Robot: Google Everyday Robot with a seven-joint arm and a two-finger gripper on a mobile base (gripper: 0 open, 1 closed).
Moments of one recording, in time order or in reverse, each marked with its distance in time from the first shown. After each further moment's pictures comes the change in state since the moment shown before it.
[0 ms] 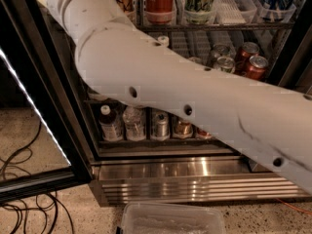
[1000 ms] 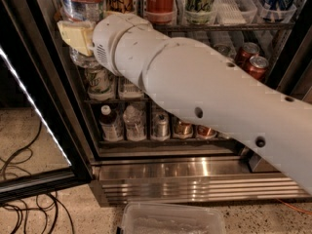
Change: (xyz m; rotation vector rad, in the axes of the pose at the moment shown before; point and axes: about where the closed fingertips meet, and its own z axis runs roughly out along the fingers) arm 0.069 -0.010 -0.072 -0.163 0.293 0.150
